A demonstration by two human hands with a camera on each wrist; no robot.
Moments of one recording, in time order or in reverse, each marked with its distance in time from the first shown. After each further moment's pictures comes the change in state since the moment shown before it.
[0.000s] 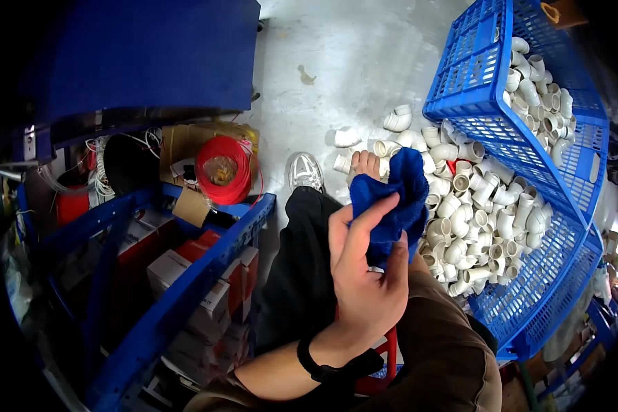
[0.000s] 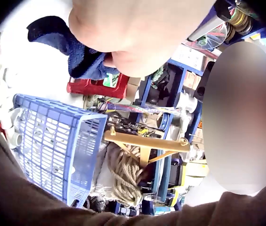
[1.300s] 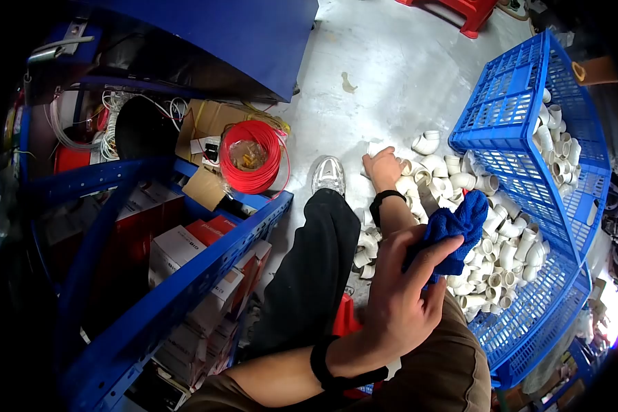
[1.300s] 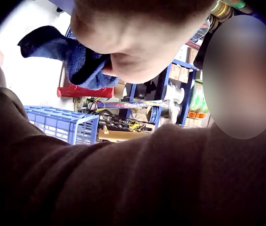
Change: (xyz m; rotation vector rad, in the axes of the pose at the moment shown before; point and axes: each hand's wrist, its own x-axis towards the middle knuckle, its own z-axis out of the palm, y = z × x) left_hand -0.020 0.002 -0.050 0.135 -0.097 0.200; right_hand 0.070 -0.044 -0.078 0.281 -0.251 0.303
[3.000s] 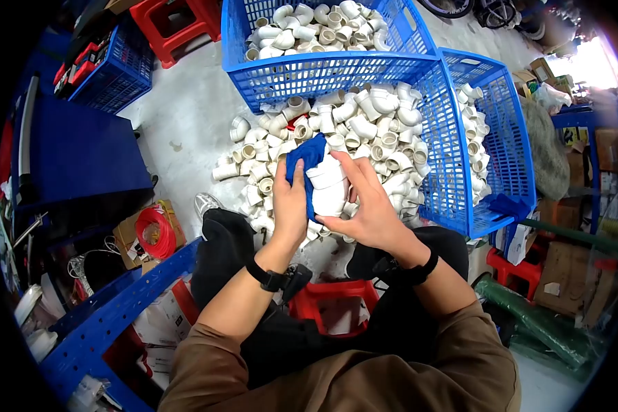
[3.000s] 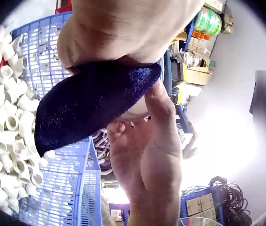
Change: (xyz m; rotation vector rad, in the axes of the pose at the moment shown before) left_hand -0.136 0.042 0.191 -0.572 -0.463 -0.445; right_hand -0.417 0.315 -0.334 0.844 0.297 -0.255
